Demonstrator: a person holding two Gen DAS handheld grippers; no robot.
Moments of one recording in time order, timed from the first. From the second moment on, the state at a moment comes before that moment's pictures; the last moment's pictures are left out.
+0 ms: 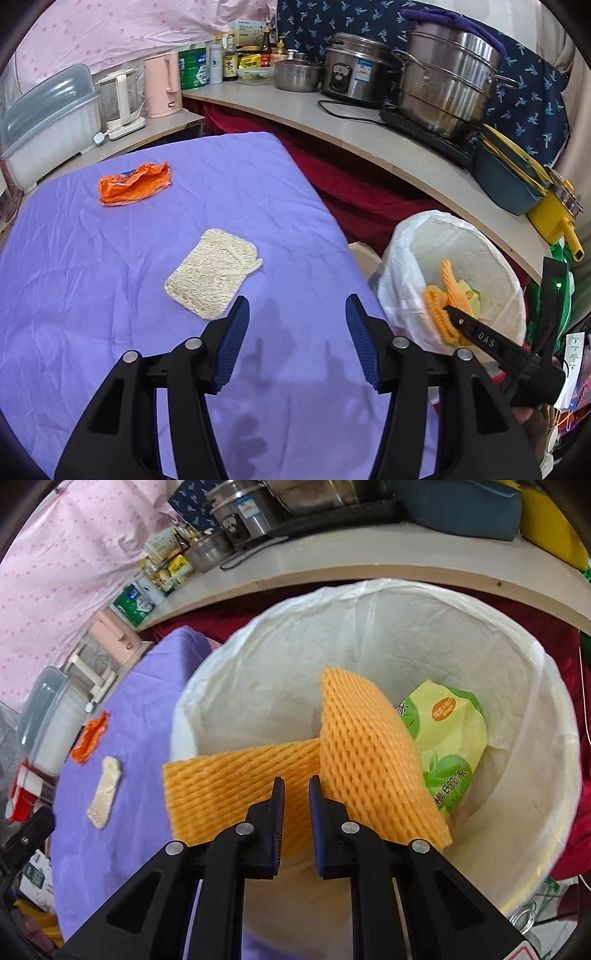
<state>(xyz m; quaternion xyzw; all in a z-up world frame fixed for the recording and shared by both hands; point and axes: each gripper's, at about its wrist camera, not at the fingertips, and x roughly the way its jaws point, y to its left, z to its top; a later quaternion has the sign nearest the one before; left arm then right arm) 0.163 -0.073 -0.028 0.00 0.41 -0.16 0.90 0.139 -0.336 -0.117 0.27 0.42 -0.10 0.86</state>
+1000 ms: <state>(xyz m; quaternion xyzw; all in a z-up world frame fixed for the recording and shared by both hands) 0.185 0.033 -0.038 -0.05 0.41 -0.08 0.91 0.117 -0.242 -0.029 0.21 0.35 -0.06 0.91</state>
